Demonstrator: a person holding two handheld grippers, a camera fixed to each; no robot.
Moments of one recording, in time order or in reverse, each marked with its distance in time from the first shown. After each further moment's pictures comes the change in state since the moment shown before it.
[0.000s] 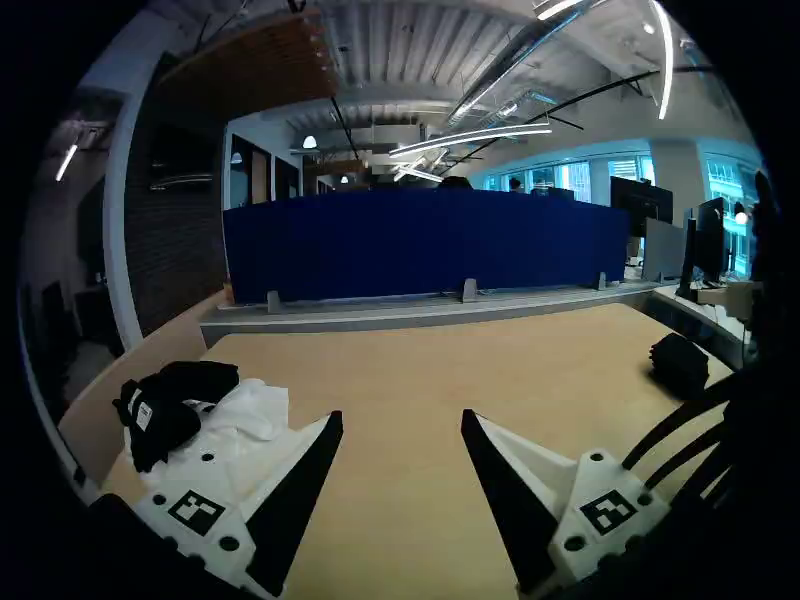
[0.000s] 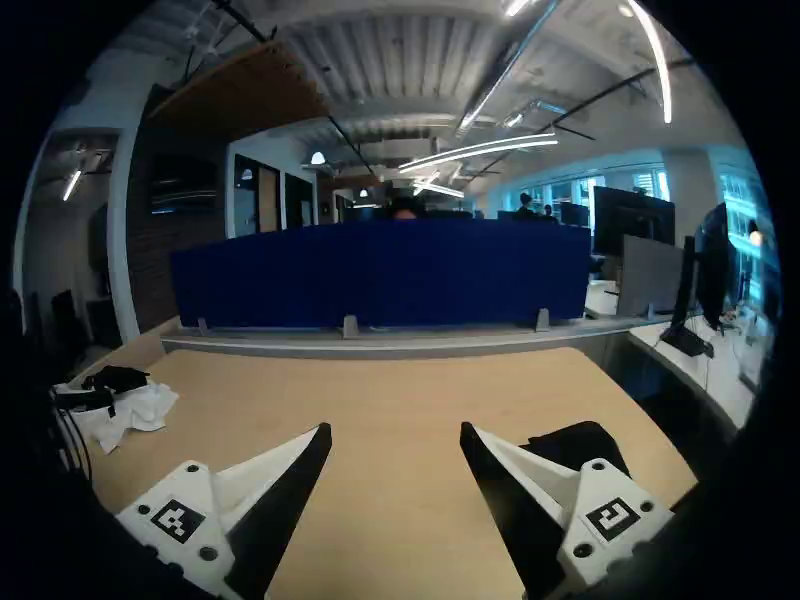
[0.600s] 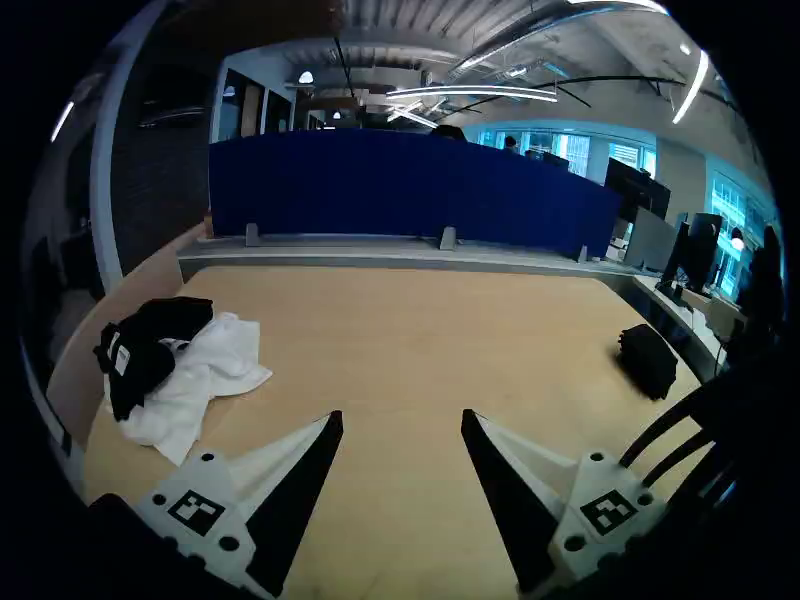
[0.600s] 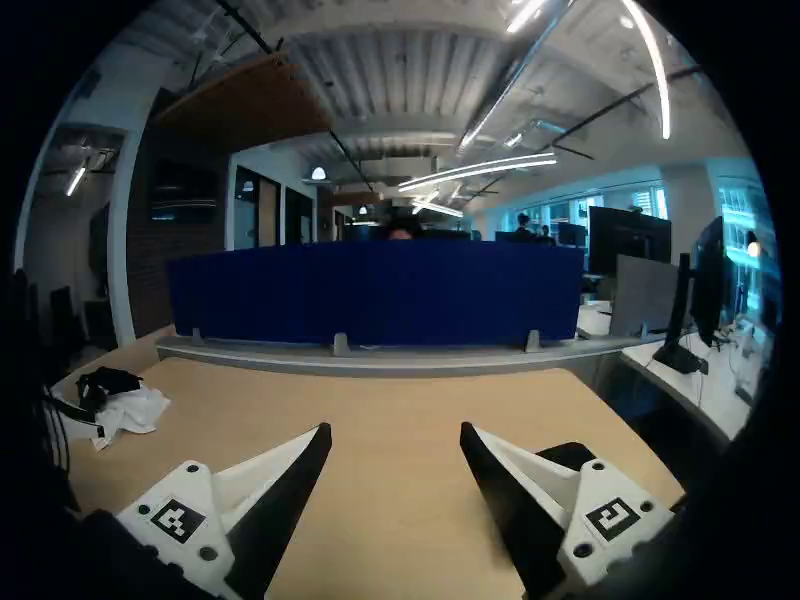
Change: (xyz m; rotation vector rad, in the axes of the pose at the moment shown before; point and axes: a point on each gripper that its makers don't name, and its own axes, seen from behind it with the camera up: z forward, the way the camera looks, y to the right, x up) left arm -0.020 0.026 -0.027 -0.091 -0.223 -0.103; right arm 0.009 0.020 -0.003 -0.006 0.054 -0.031
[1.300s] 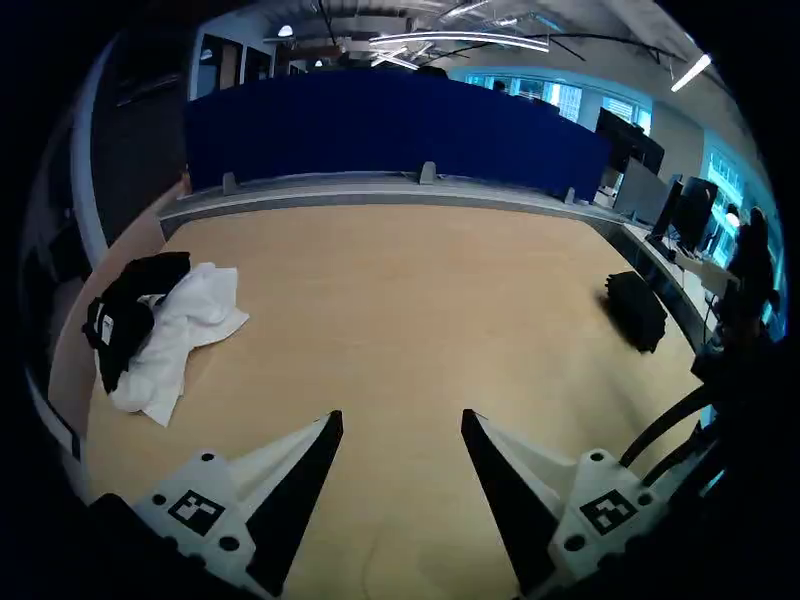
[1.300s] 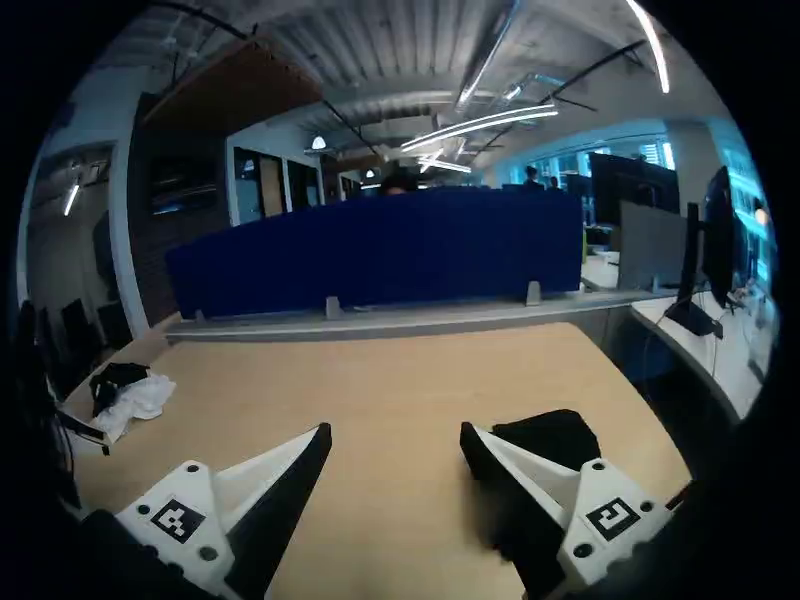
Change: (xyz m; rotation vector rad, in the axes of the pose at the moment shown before) left arm -0.045 0.031 -0.011 -0.047 -0.228 0.021; right arm -0.023 0.055 0.002 0.065 -0.112 0.081
